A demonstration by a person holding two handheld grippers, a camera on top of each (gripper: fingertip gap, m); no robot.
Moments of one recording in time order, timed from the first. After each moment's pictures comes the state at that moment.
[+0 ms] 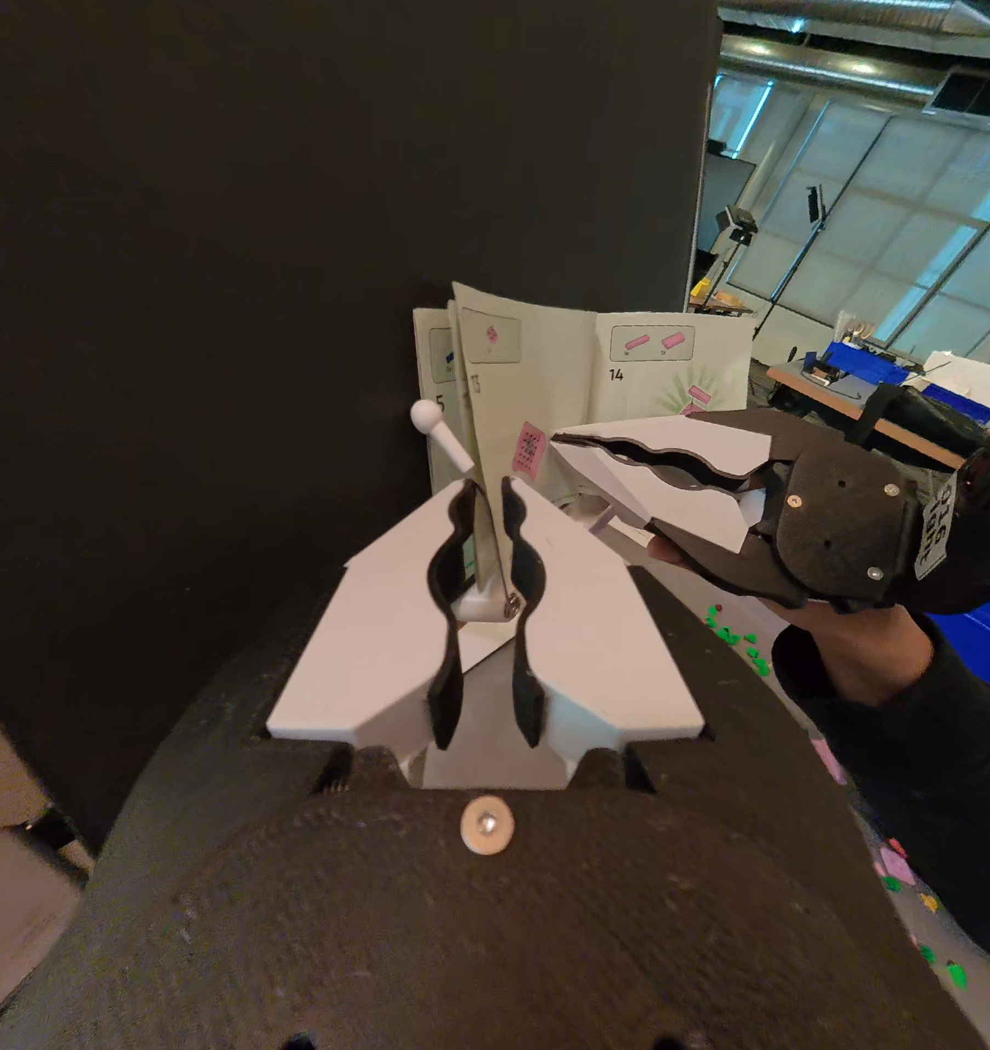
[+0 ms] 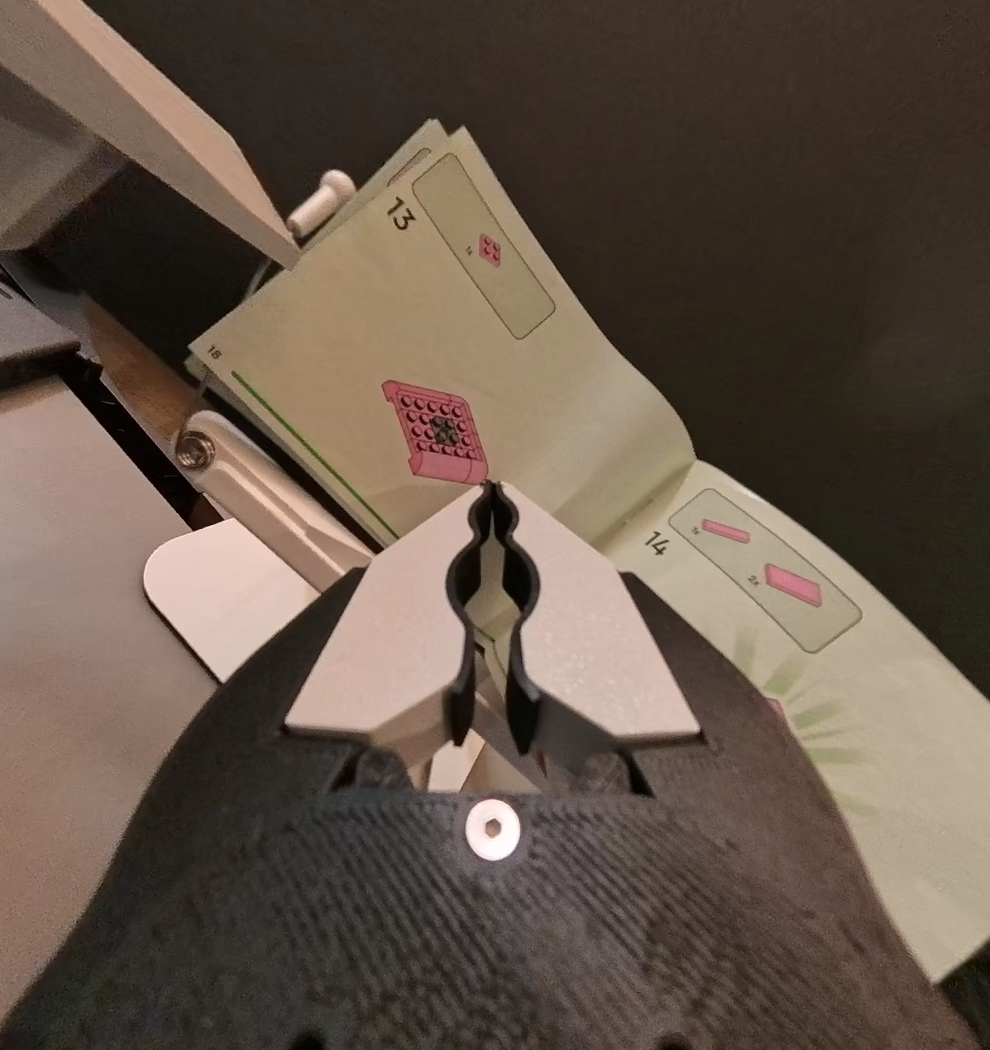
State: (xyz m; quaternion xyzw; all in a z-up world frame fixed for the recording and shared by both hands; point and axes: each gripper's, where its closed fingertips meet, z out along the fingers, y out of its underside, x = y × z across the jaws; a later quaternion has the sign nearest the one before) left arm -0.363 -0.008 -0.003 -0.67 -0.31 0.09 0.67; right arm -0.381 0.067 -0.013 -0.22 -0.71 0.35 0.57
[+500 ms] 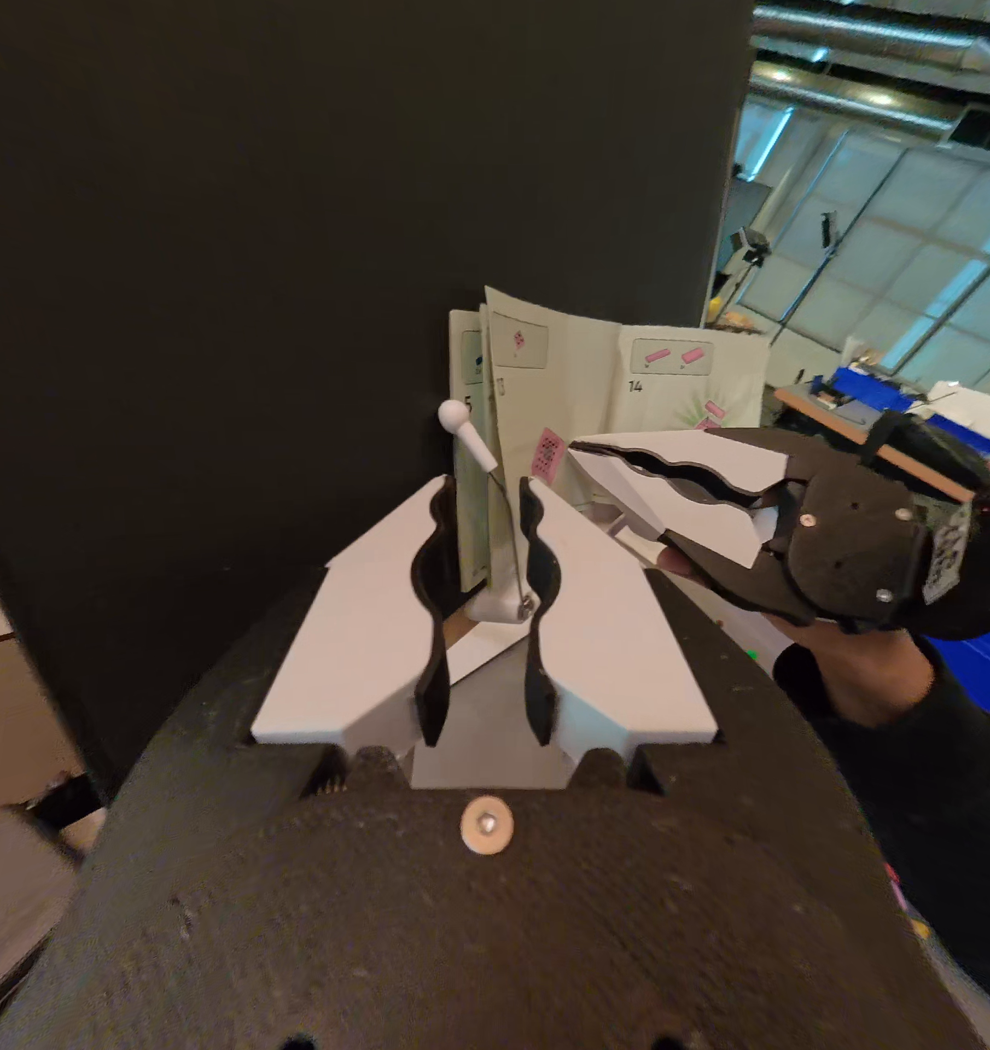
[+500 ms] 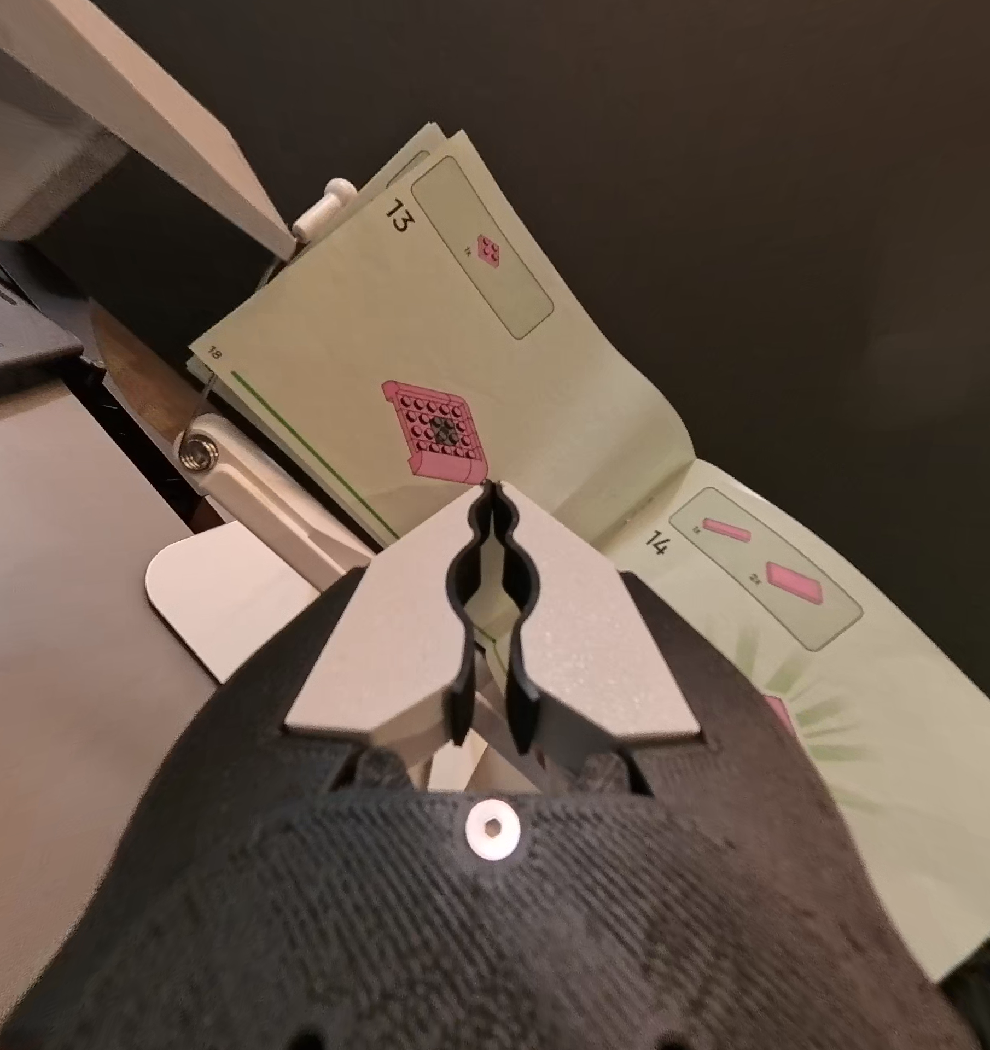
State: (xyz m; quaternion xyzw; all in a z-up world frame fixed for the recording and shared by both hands) left arm -0.369 -0.014 -0.004 -0.66 -0.33 0.08 0.67; right arm -0.382 0.066 -0.013 -0.22 -0.71 0.35 0.57
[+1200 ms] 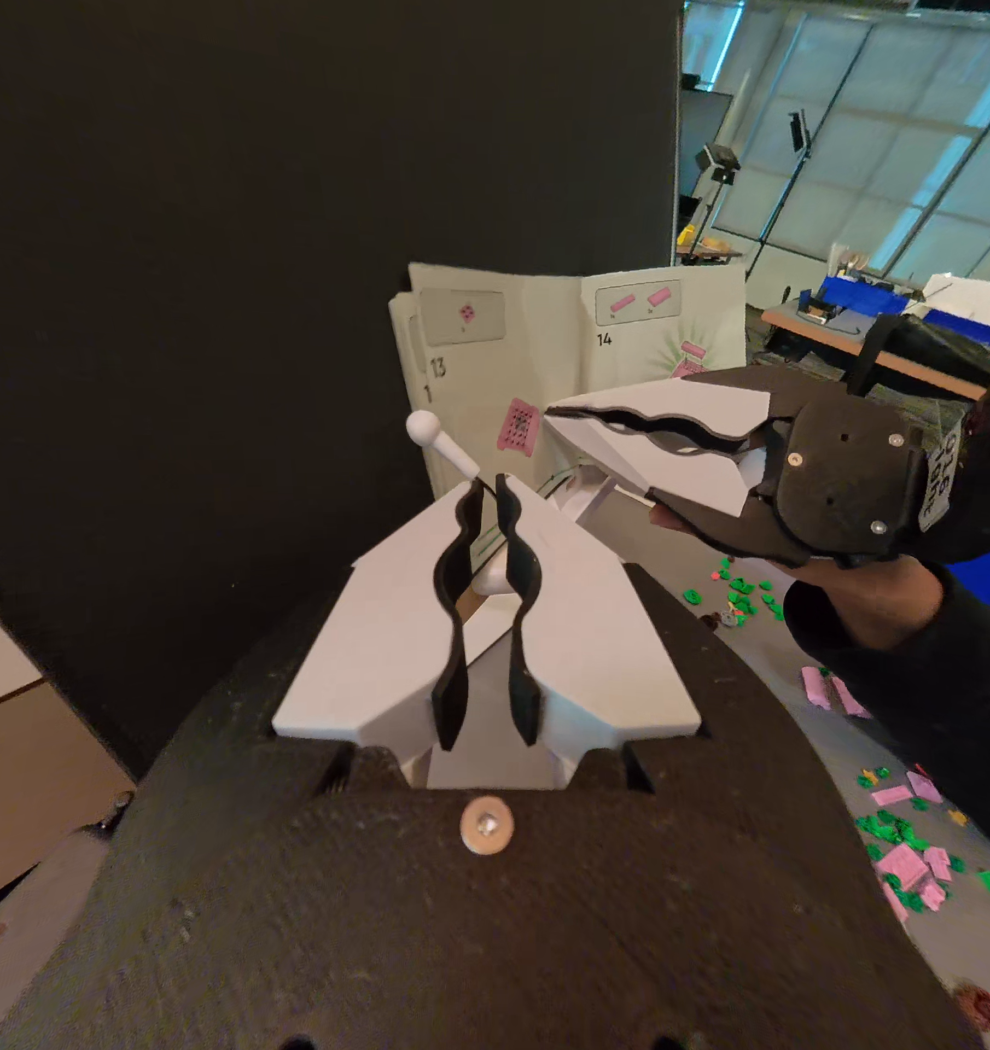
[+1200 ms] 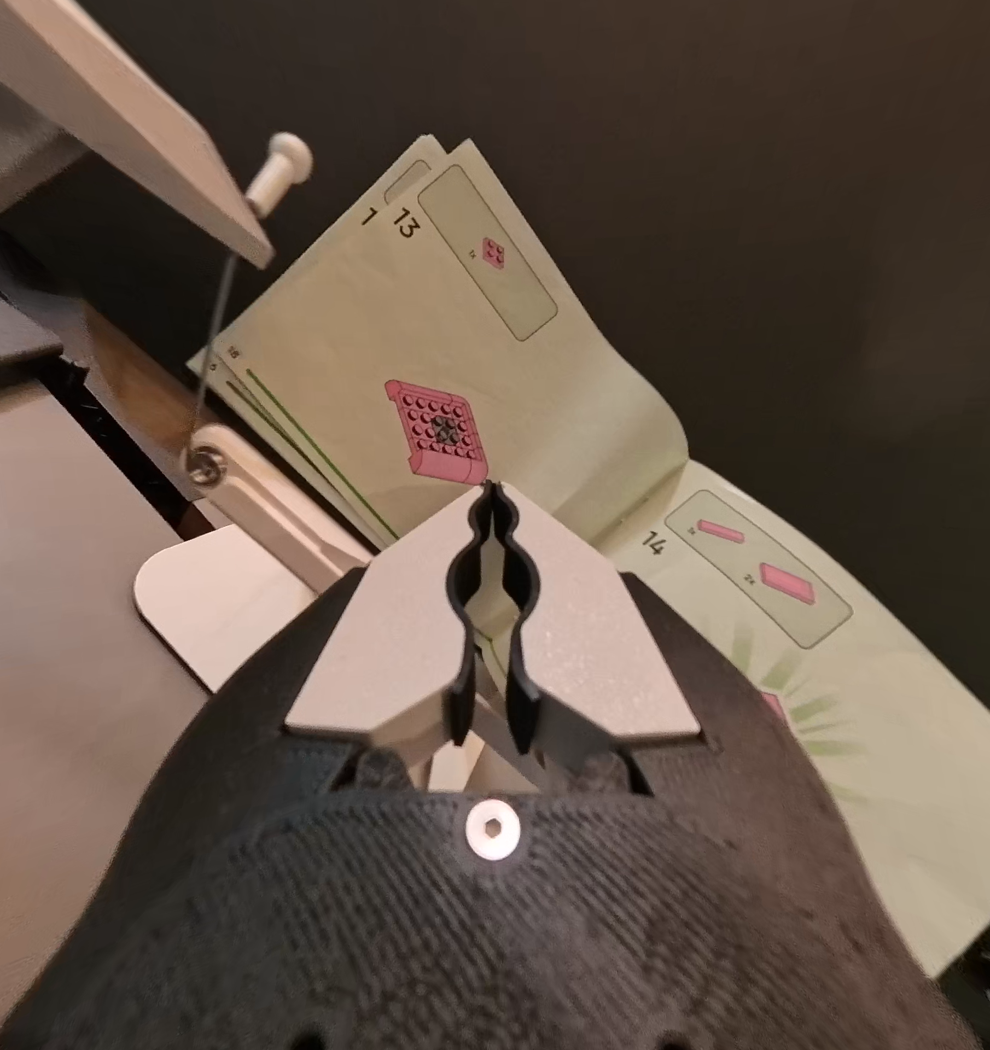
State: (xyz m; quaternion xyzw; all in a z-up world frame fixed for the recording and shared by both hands) left arm -0.360 -0.016 -0.008 -0.70 -0.26 0.09 0.66; right arm -0.382 0.061 -0.013 -0.21 -0.70 0.34 0.59
